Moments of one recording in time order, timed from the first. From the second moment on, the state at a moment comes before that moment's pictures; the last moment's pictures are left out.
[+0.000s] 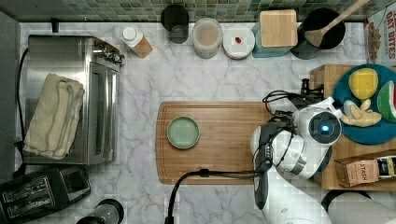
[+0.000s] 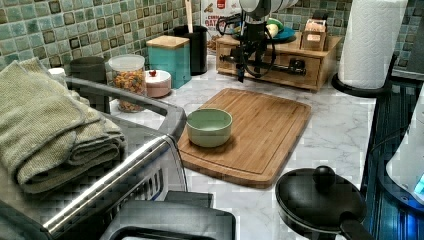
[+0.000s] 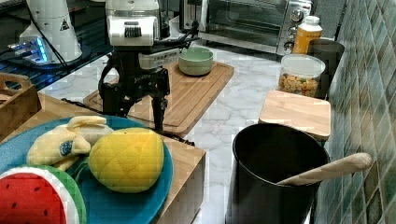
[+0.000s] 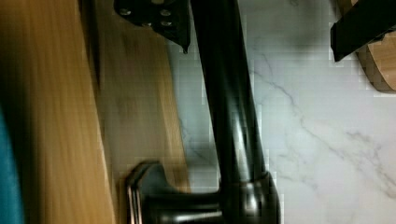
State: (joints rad) arm -0.31 0.36 -0.17 -2.20 -0.07 1.13 -0.97
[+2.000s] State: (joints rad) arm -0.13 0.25 0.01 -2.30 0.07 1.01 -0.63
